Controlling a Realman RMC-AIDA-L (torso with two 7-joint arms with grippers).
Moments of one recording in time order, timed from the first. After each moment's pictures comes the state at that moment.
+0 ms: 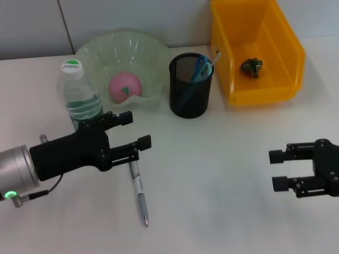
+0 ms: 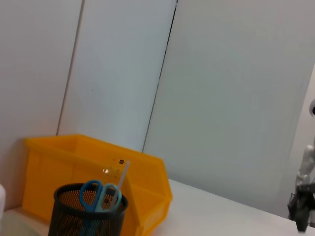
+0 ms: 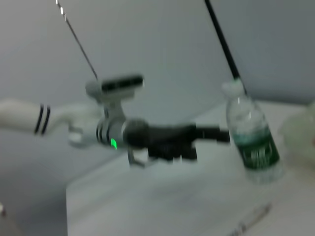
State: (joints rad) left arm -0.44 -1.95 1.67 0.45 0.88 1.35 -1.09; right arm 0.39 1.90 -0.75 -0.64 -1.93 -1.88 1.43
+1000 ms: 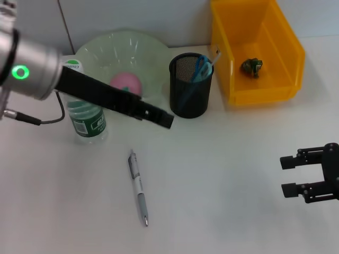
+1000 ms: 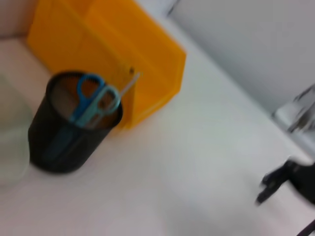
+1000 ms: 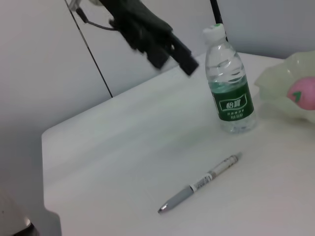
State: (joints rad) left arm -0.73 -2.05 1.19 1.32 2.17 1.70 -2.74; right arm 0.39 1.91 -0.71 -0.74 -2.06 -1.86 1.44
